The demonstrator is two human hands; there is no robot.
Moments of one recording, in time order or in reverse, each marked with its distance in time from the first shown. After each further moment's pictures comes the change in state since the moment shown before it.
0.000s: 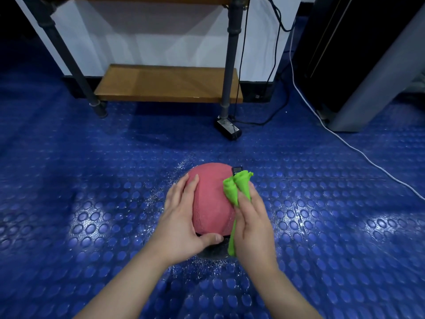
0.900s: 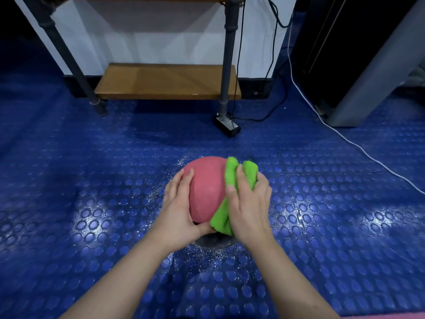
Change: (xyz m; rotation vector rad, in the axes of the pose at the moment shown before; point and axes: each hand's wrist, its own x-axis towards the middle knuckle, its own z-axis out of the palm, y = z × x) left_hand 0.001 0.002 -0.005 -0.075 0.008 -0.034; right_hand 0.025 -0.011 -0.005 -0.203 -0.166 0.279
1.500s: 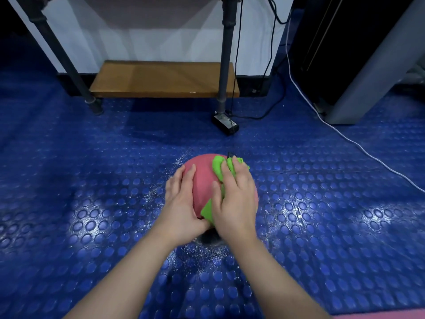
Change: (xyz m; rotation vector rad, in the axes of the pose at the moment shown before) left_hand 0.011 0.007 0.005 0.008 0.012 -0.032; right_hand 0.007 -0.017 0.025 -0.010 0.198 -0.167
